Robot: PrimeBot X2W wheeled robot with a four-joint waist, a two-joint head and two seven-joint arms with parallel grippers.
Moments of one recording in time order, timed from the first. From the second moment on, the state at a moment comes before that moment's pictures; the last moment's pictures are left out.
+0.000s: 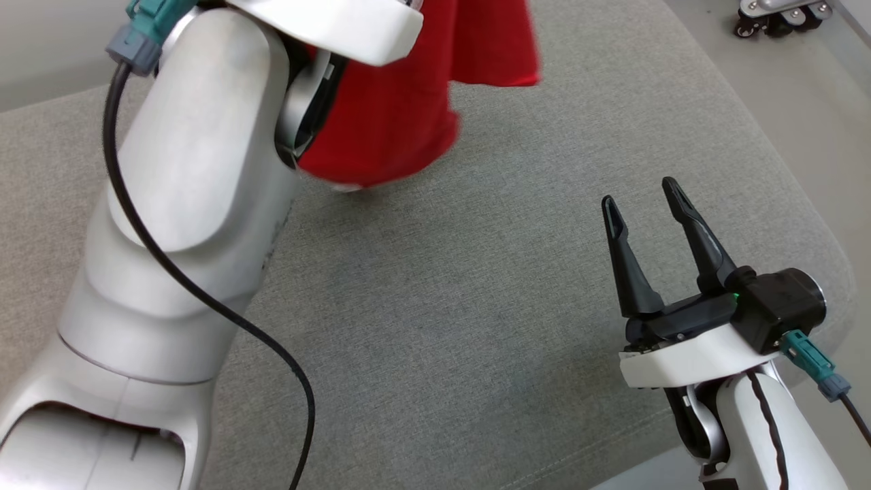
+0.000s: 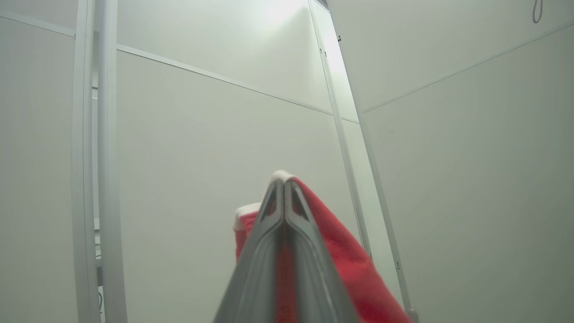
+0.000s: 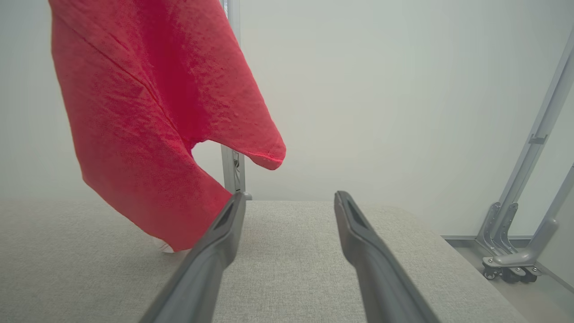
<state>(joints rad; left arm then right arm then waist) -1.13 0.05 -0.42 0.33 -0.26 -0.04 -0.26 -0.30 -0.05 0.21 0.10 0.15 0.13 -0.26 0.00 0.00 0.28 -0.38</state>
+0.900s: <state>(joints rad) -0.53 0.19 -0.53 0.44 -0.15 -0.11 -0.26 -0.26 -0.05 0.15 0.13 0.07 0.13 -0.26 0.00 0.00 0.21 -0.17</state>
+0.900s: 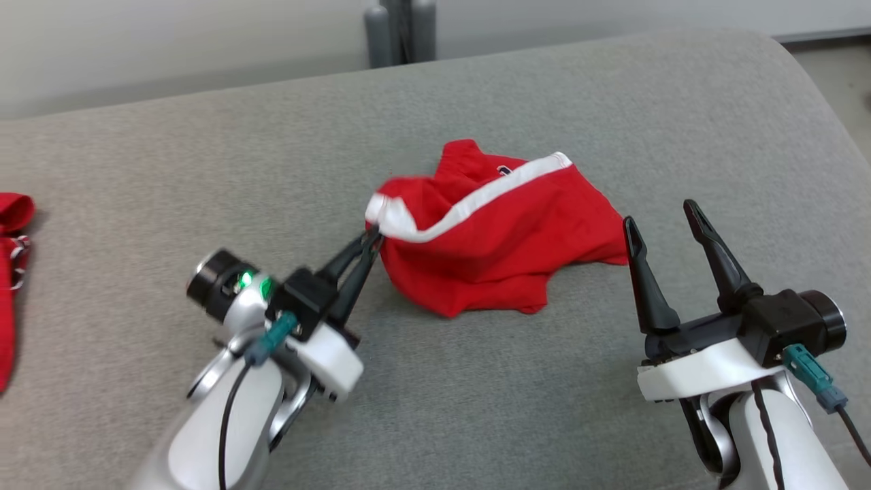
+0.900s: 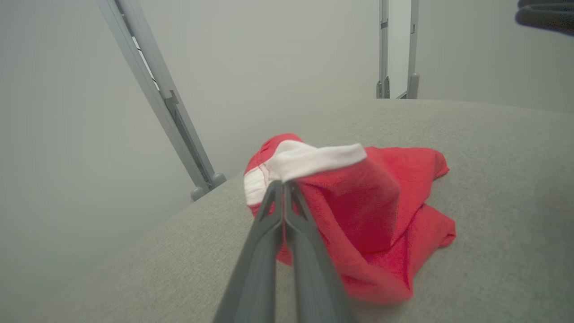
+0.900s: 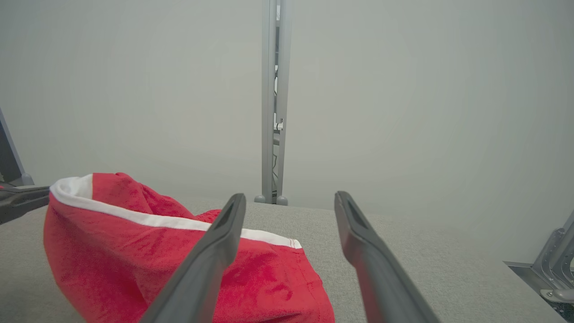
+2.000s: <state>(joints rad) -0.25 0.16 -0.39 0.38 -0.24 -0.02 -0.26 -0.21 -0.05 0.13 0.18 0.03 0.13 -0.26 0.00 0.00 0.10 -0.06</state>
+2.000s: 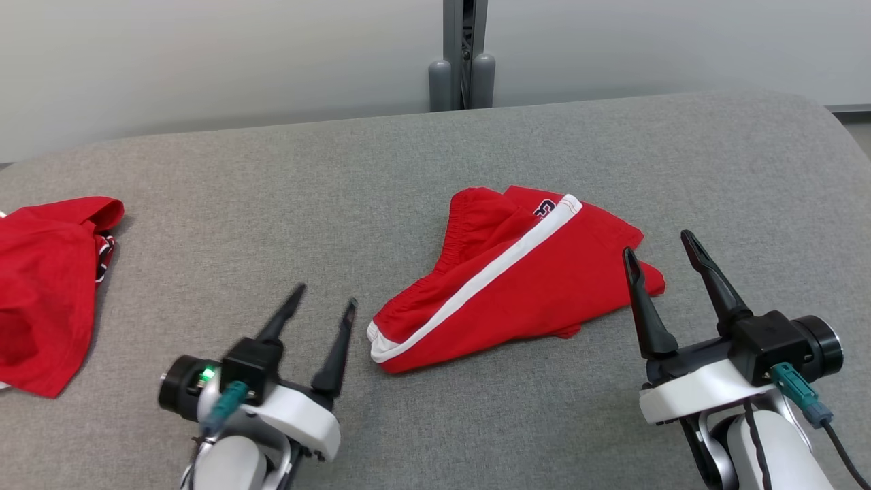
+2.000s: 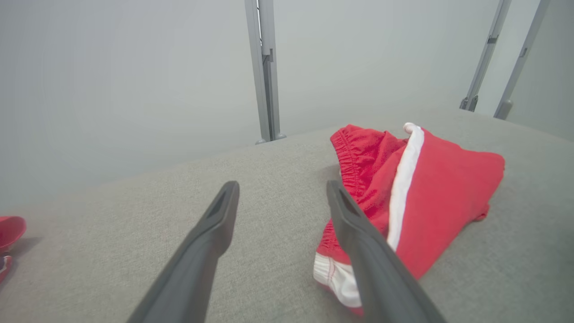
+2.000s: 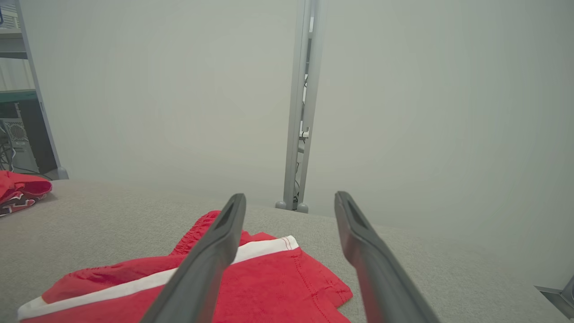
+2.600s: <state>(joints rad) -0.16 0.06 -0.18 0.26 -0.19 -0.04 -0.26 -0.30 -0.09 0.16 0.27 0.00 0.13 -0.26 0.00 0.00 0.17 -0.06</state>
